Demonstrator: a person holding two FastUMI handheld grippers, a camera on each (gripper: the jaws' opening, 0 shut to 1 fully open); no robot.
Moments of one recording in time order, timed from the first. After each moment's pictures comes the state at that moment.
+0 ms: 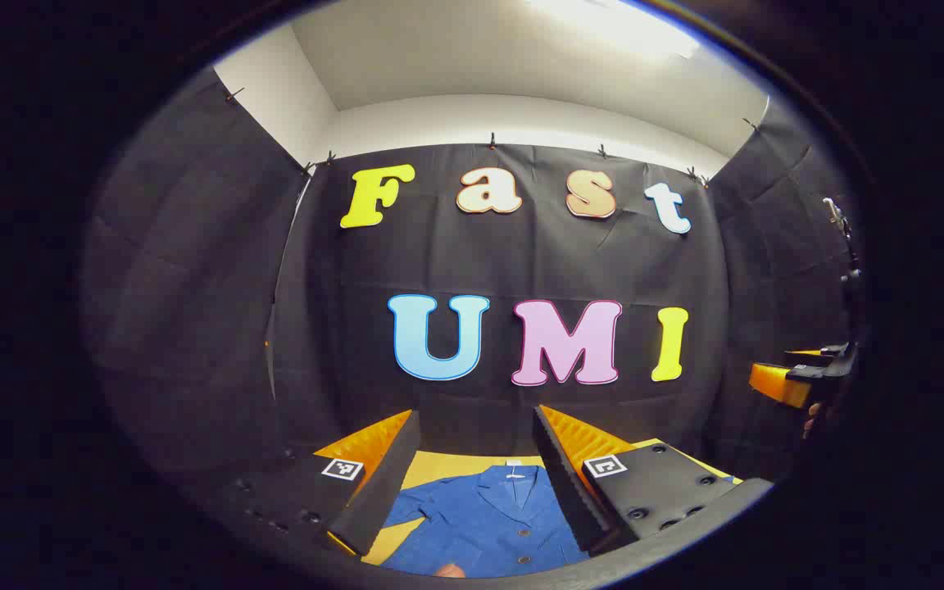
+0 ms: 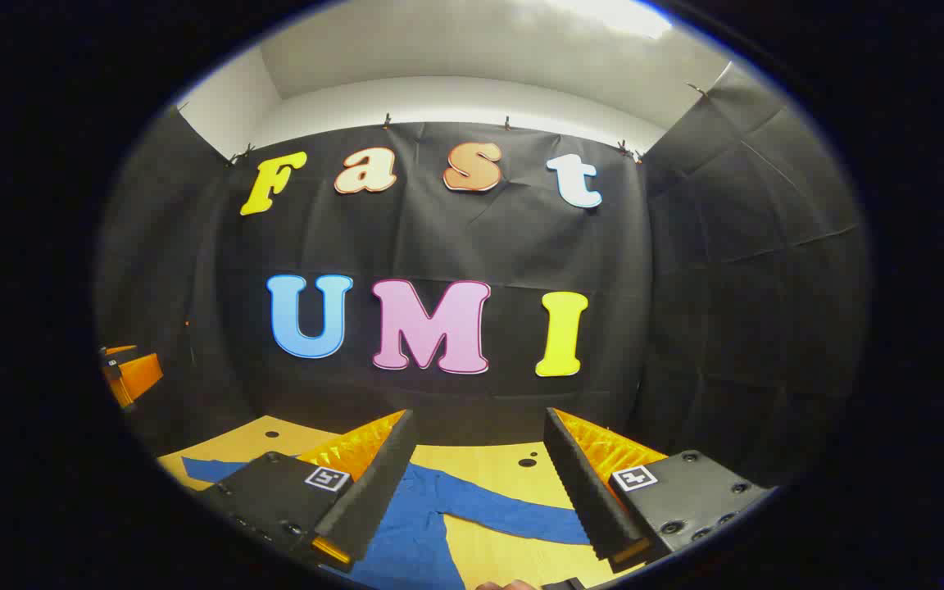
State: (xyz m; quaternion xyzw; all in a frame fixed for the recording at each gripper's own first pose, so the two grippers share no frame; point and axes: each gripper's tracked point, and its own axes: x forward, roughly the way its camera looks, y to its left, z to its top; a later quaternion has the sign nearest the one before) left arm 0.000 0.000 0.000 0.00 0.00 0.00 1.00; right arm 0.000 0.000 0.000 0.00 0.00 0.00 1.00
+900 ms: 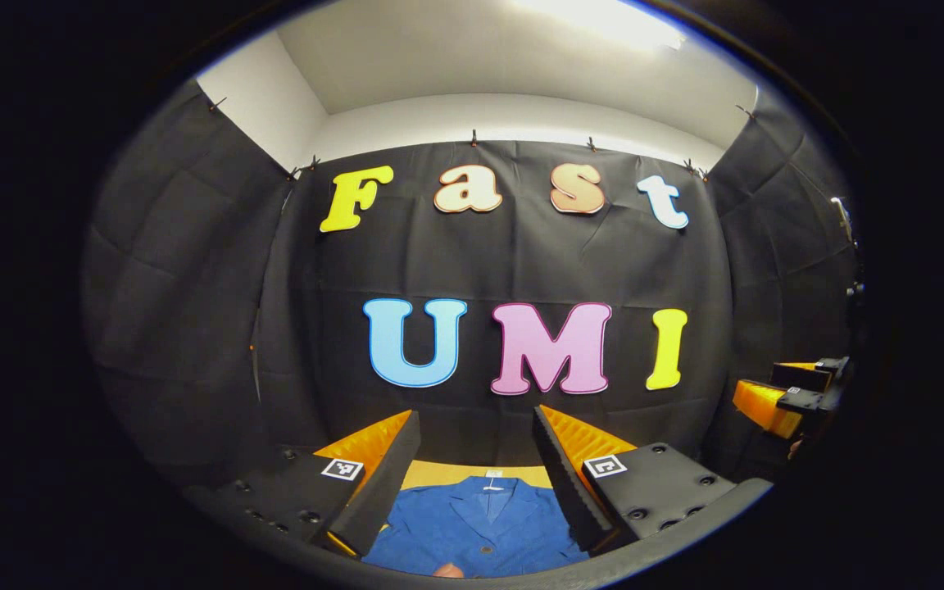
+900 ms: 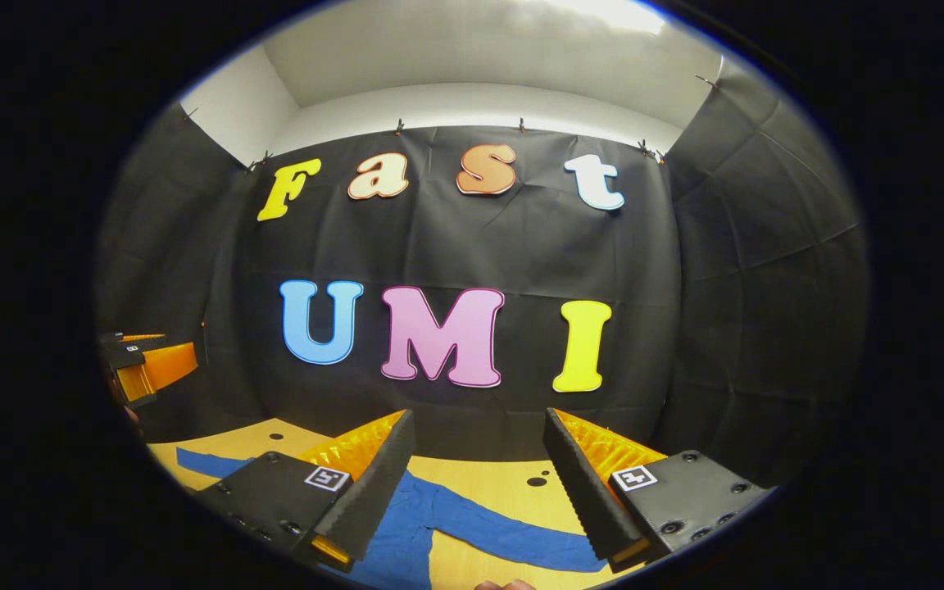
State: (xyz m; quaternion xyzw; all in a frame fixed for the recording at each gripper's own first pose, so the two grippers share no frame) left arm 0.048 -0.087 0.006 0.01 0.00 0.02 1.00; right arm 0.052 -0.026 -0.007 0.00 -0.02 0.07 1.00
